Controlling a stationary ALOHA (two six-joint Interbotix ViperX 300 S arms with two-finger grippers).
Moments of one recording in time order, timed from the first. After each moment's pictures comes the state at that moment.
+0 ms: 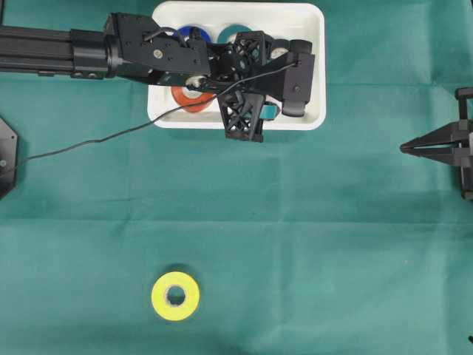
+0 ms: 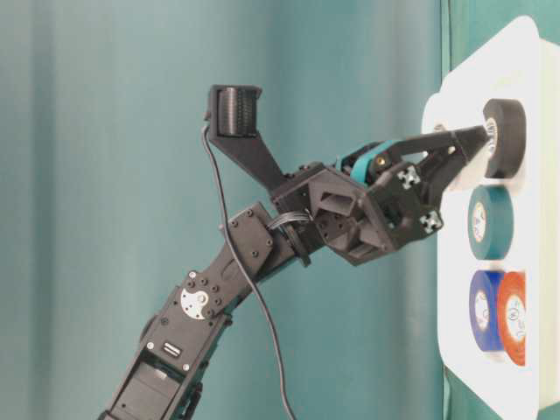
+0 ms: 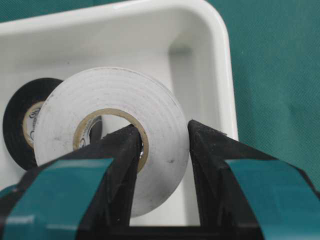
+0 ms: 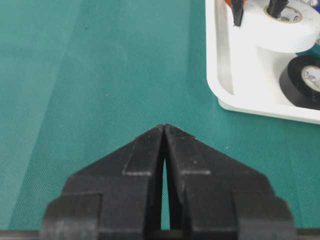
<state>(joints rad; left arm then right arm) 0.18 0.32 0.15 -0.02 0.42 0.37 -0.01 -1.17 1.48 -0.02 0.03 0.02</state>
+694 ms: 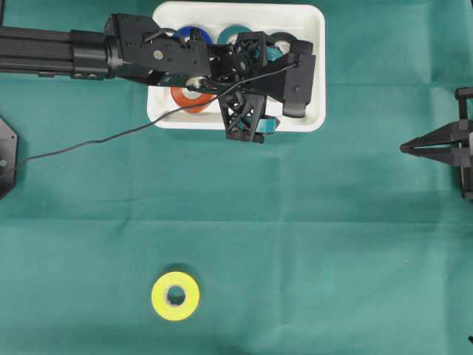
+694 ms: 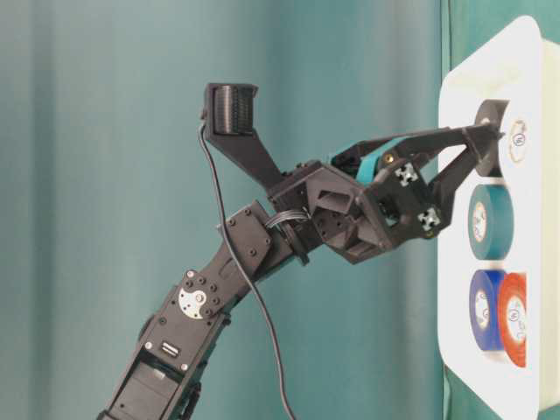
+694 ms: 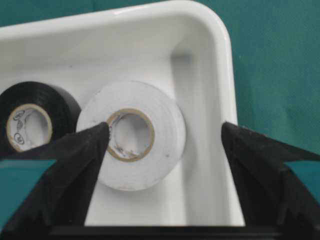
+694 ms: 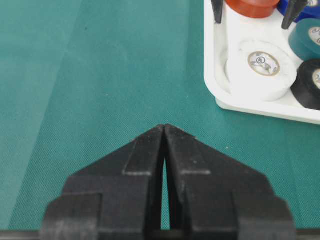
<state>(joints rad) 0.18 0.32 0.15 -0.02 0.42 0.36 -0.01 -1.17 1.48 -0.02 0.03 0.02</state>
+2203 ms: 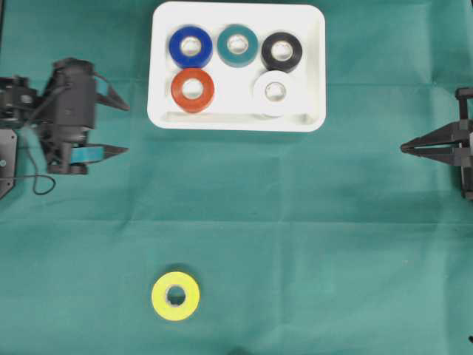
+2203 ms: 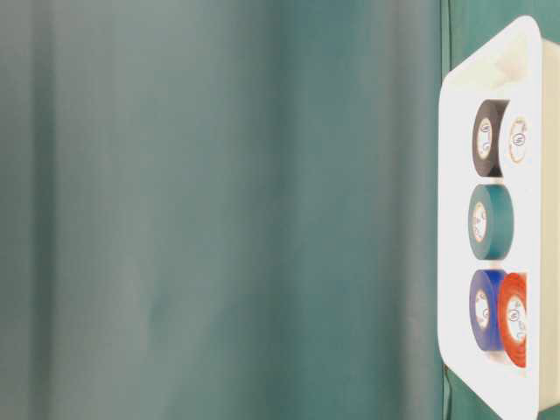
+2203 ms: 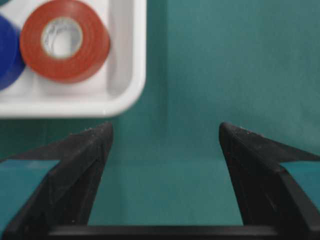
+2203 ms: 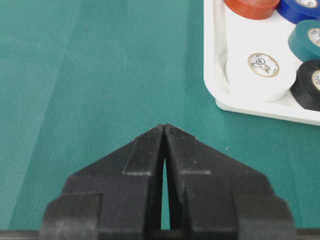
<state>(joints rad) 0.12 -0.58 1.08 -0.02 0.26 0.19 -0.01 -1.17 1.49 -0.02 0.03 0.02</state>
